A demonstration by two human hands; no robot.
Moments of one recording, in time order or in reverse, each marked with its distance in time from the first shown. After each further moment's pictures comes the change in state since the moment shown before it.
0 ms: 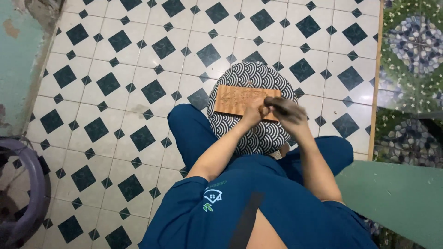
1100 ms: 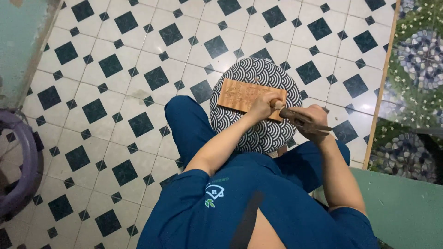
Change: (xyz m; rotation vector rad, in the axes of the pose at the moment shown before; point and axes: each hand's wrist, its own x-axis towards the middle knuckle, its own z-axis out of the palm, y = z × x) left_hand 0.019 -0.008 0.012 -0.020 -0.058 0.007; right_hand 0.008 0.013 -0.055 -0.082 -0.017 -0.833
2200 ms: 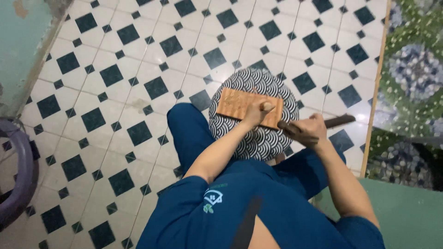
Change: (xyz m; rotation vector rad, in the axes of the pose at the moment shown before) left_hand 0.006 0.007 -0.012 -0.030 0.061 -0.263; right_hand -0.047 0.137 0.004 0.611 0.033 0.500
